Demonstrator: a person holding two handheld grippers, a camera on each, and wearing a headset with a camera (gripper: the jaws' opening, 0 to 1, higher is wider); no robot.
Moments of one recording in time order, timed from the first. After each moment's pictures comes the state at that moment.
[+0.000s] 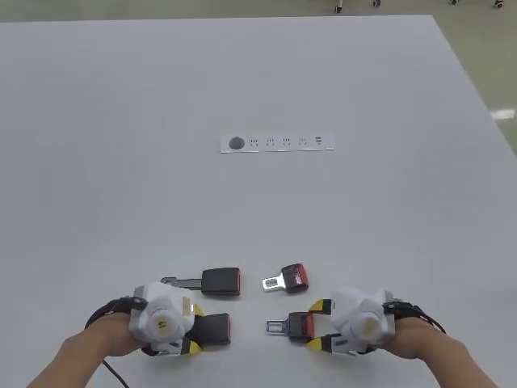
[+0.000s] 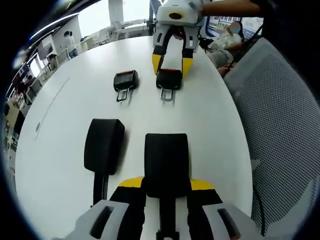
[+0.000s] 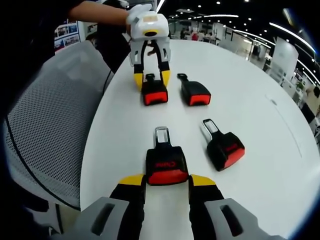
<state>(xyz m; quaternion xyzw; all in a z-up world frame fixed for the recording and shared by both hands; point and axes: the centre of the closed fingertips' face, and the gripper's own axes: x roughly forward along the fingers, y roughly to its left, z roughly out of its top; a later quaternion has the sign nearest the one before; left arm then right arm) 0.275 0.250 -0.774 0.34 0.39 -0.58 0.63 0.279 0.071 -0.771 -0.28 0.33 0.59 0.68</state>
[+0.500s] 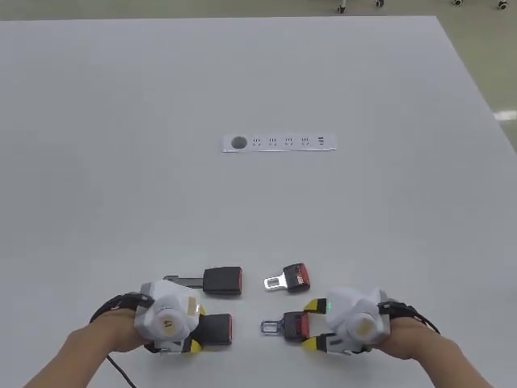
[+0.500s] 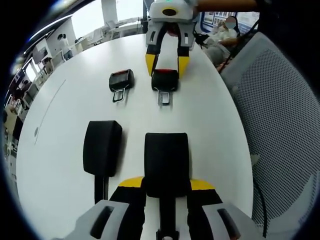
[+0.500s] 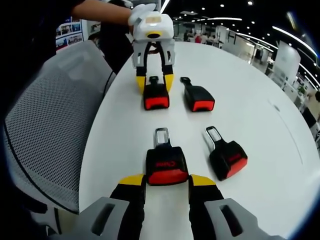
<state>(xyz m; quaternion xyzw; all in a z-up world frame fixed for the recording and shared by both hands) 0.274 0.249 -0.772 0.35 0.39 -0.59 0.61 0.278 0.083 -0.770 -0.28 0.32 0.60 0.68</state>
